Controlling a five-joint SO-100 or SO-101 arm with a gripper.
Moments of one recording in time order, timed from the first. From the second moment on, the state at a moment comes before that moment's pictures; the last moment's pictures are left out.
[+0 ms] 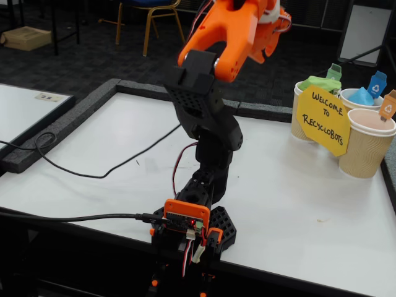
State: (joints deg) arm 9.4 131.0 104.9 76.6 24.5
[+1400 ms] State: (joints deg) arm 3.1 180.0 175.9 45.6 19.2
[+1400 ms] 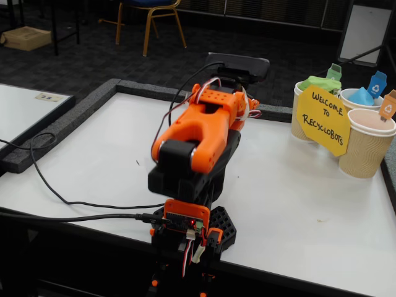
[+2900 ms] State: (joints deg) arm 0.8 186.1 178.4 69.2 -1.2
